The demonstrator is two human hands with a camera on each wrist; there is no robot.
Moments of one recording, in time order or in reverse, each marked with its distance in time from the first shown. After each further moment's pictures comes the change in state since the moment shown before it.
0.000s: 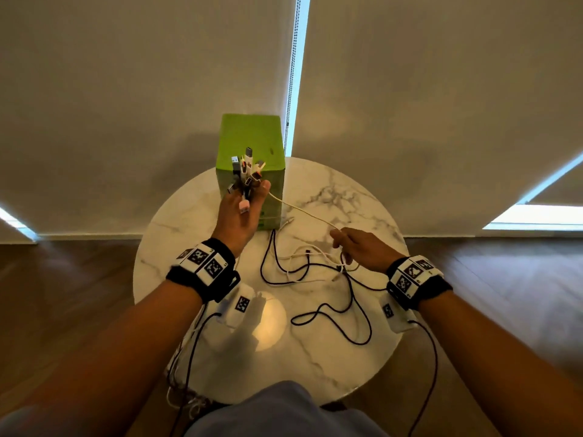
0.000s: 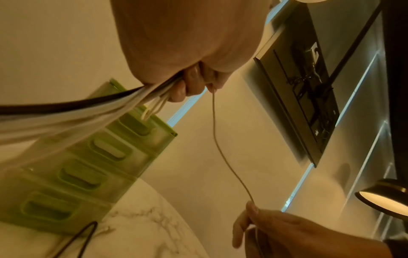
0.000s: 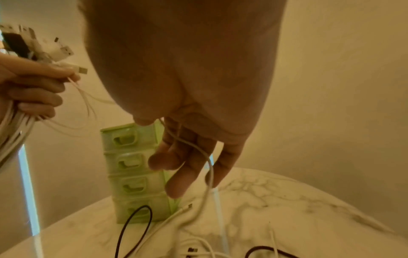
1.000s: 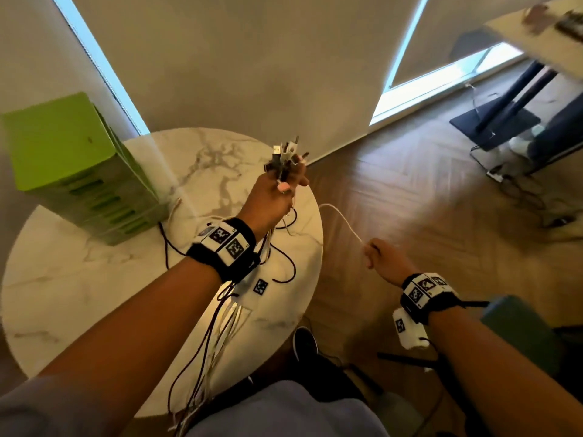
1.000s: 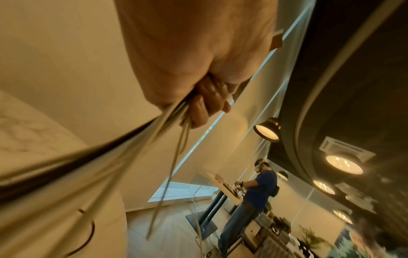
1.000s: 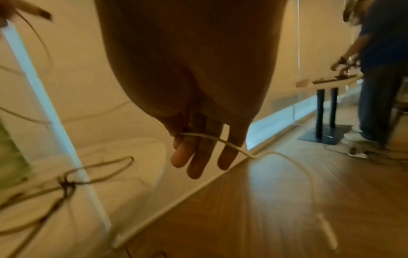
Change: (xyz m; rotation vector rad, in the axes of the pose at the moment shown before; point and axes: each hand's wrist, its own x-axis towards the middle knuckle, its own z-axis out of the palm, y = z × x) left_hand -0.078 0.026 0.232 -0.037 -0.774 -0.151; right_hand -0.235 0.181 0.056 0.220 0.377 0.650
